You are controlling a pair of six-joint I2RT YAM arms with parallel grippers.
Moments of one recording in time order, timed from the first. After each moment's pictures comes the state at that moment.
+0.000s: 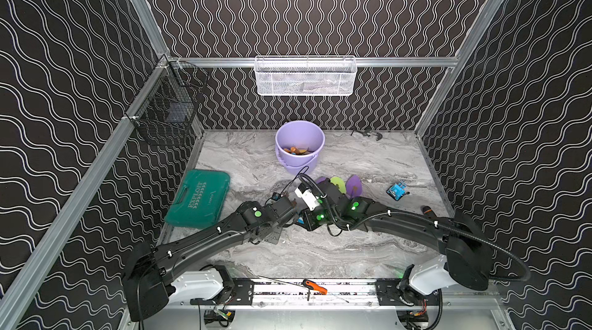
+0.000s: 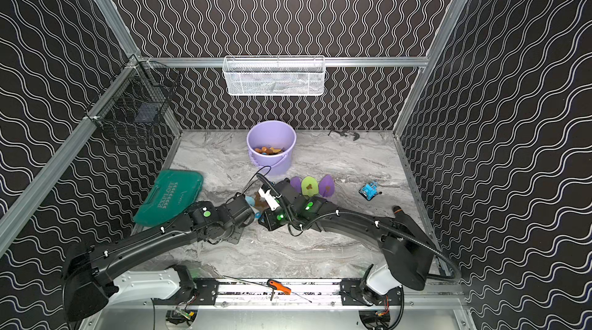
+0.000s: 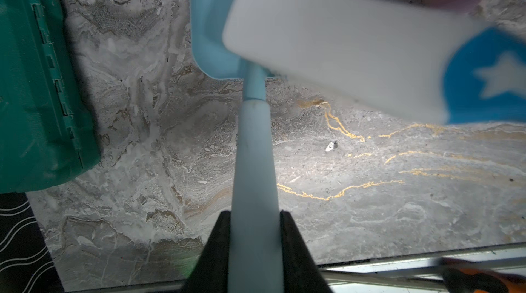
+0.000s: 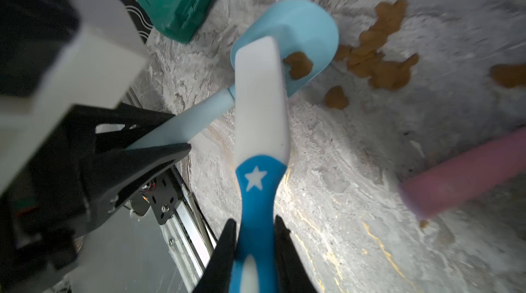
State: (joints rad) left arm -0.94 1.20 0.93 -1.12 -0.34 -0.59; right arm 0.97 1.53 1.00 -0.28 -0.27 0.51
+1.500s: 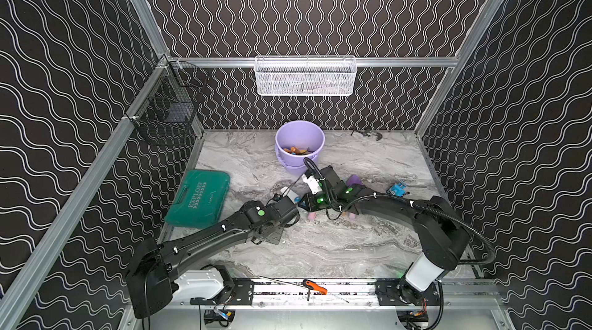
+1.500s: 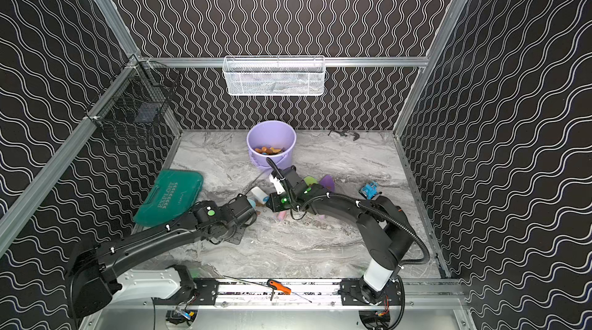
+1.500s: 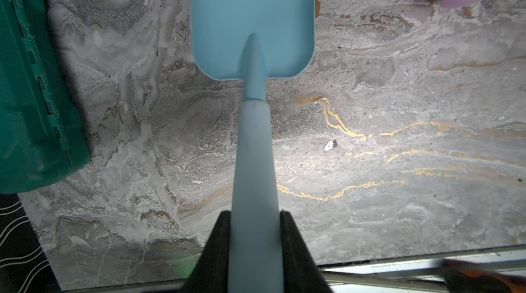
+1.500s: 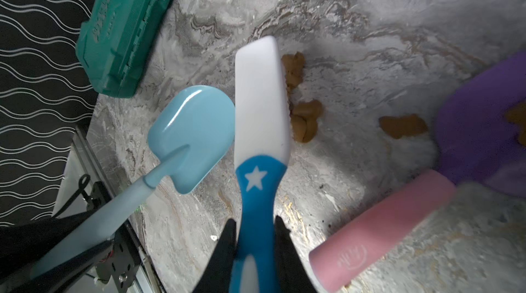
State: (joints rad) left arm -0.94 1.24 0.92 -1.10 -0.32 -0.59; right arm 0.79 1.69 1.08 -0.21 -0.30 0.51
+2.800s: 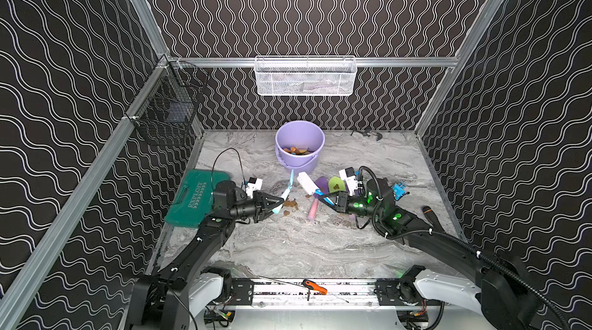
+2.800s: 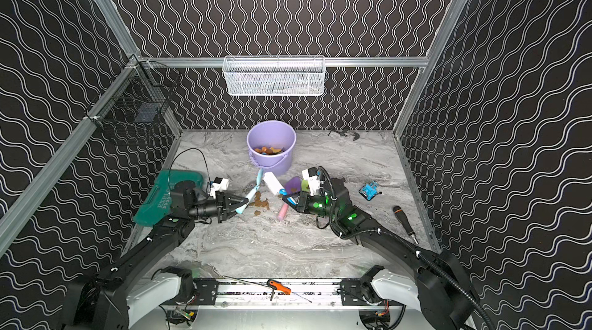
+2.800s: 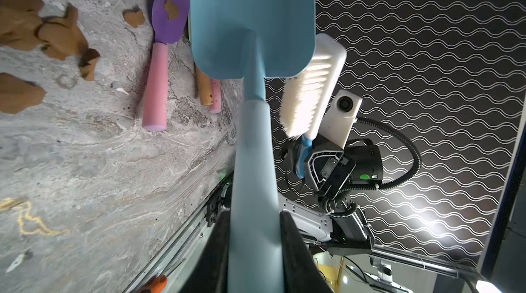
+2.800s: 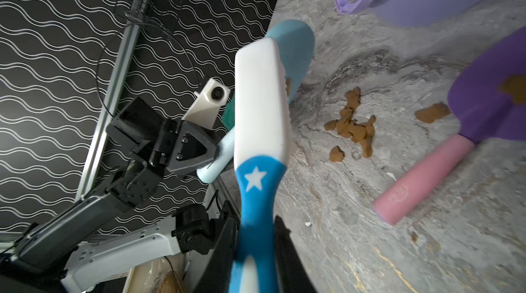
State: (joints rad) left arm -0.16 1.04 0.42 0.22 1.05 -1.23; right arm 0.63 1.15 0.60 0.26 -0.54 0.90
